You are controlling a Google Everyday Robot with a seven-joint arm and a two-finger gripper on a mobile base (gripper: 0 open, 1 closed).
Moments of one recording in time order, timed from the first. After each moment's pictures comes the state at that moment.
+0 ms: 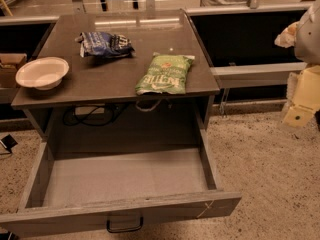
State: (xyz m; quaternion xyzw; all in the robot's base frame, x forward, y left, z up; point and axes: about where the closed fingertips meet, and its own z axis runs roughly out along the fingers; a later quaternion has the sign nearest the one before) arm 0.438 -0.217 0.976 -0.60 0.78 -0.03 0.16
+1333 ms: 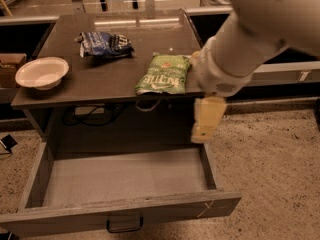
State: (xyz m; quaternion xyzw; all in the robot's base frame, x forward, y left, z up) arm 0.478 -0.080 0.905 -0.69 0.69 -0.02 0.21
